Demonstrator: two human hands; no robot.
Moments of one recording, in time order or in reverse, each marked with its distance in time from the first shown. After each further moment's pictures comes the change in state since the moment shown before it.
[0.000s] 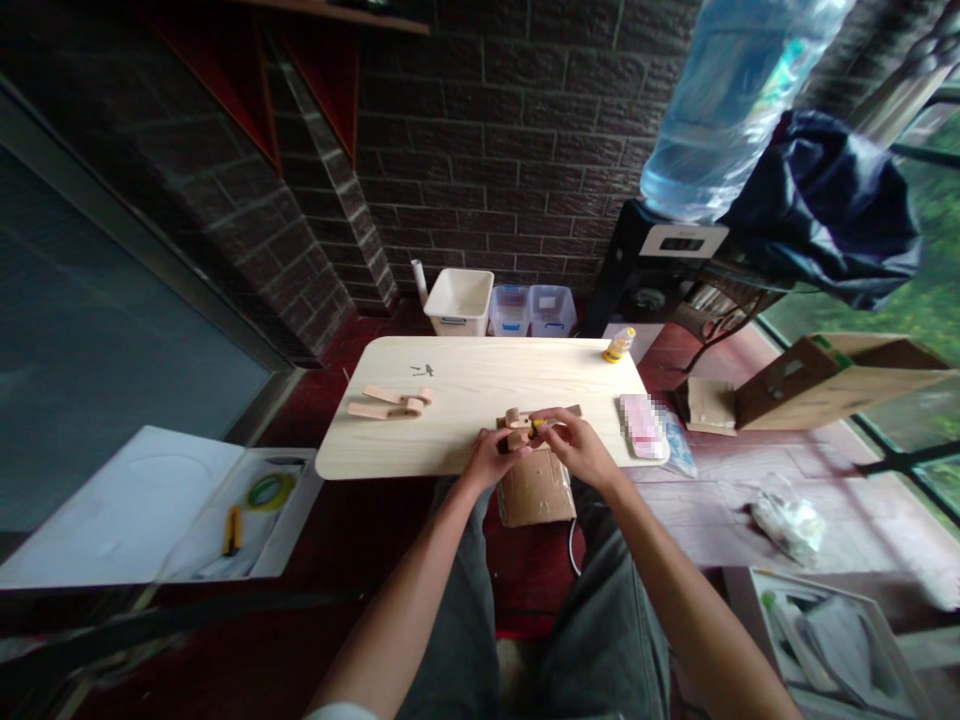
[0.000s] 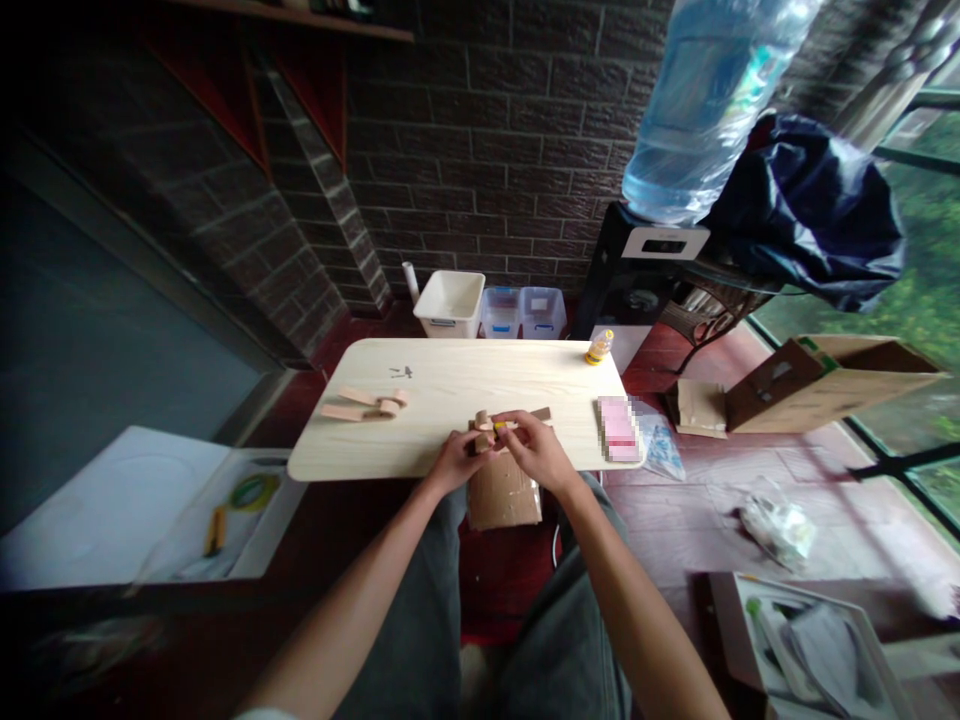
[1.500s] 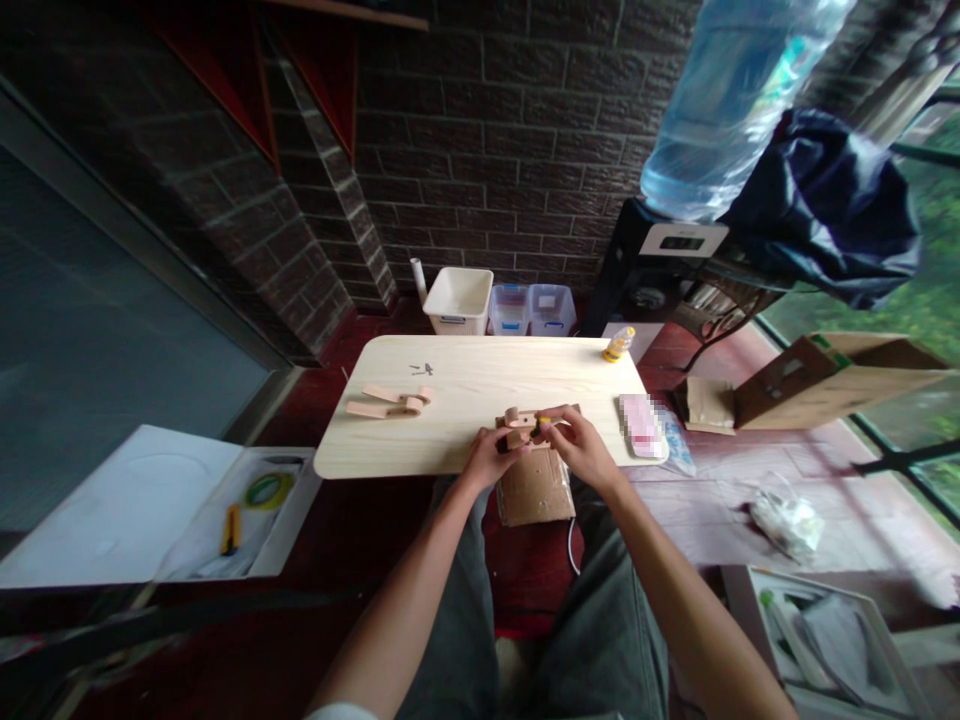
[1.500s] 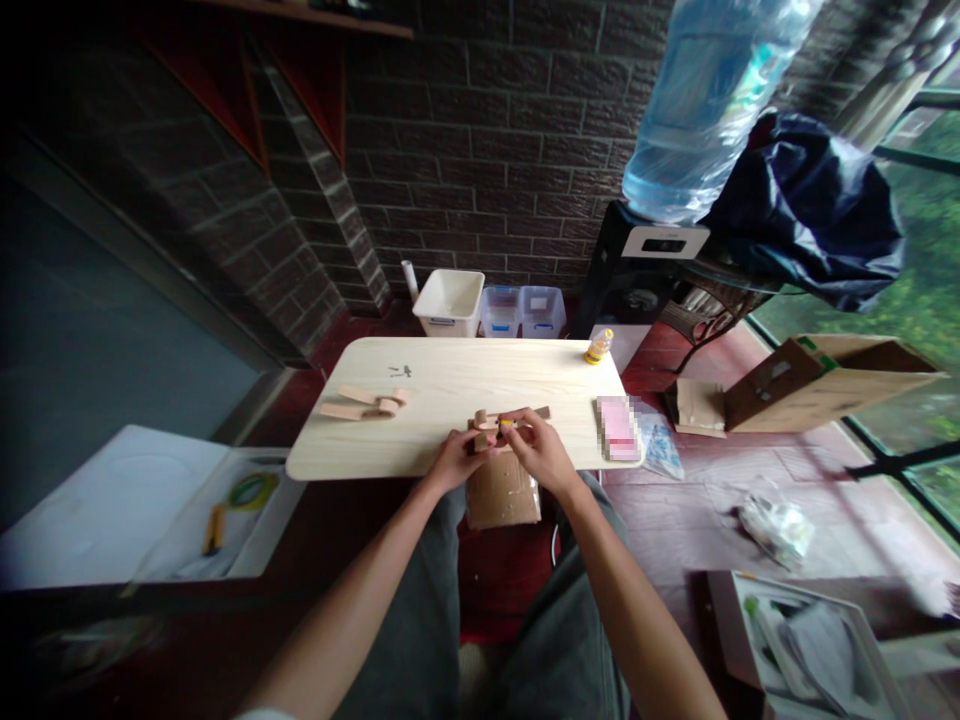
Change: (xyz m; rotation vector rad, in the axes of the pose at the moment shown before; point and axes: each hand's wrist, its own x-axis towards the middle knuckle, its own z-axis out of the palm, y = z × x) left_hand 0.000 -0.005 0.004 -0.019 0.052 -0.065; right_hand -0.004 0.006 -0.001 0.041 0.082 -0.010
